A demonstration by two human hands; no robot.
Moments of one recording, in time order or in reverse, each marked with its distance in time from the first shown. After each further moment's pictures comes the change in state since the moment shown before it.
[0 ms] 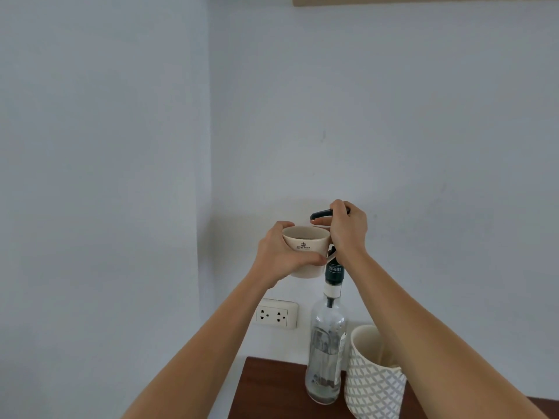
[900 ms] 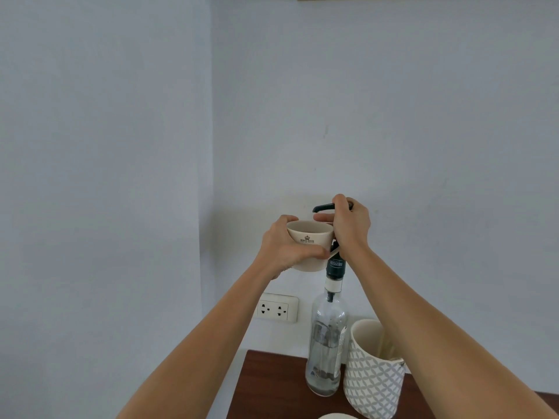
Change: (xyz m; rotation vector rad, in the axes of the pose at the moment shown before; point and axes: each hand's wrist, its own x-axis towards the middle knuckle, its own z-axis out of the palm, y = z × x) left_hand 0.002 0.006 0.000 0.001 -0.045 -0.024; right_hand -0.003 -0.004 -0.003 -0.042 0.015 0.016
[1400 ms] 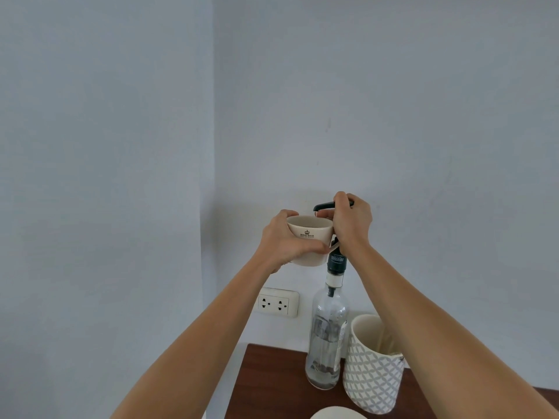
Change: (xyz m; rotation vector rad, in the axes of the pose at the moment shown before) left_hand 0.006 -0.006 -0.003 -0.019 -0.005 -0.010; right_hand 0.002 0.006 0.004 -0.021 0.024 -0.071
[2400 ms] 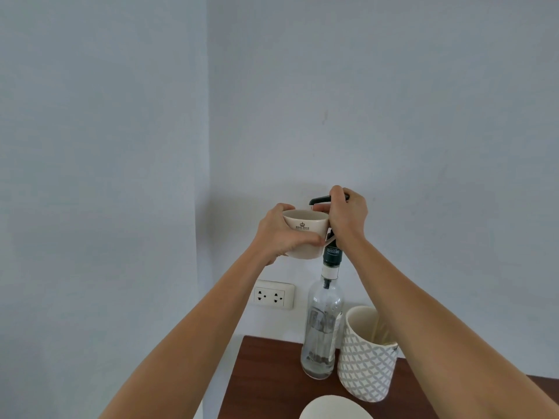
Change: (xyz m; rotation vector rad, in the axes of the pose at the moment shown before) left_hand -0.001 0.004 0.000 -0.003 -0.029 -0.034; right_hand 0.005 0.007 0.000 -0.016 -0.005 -0.014
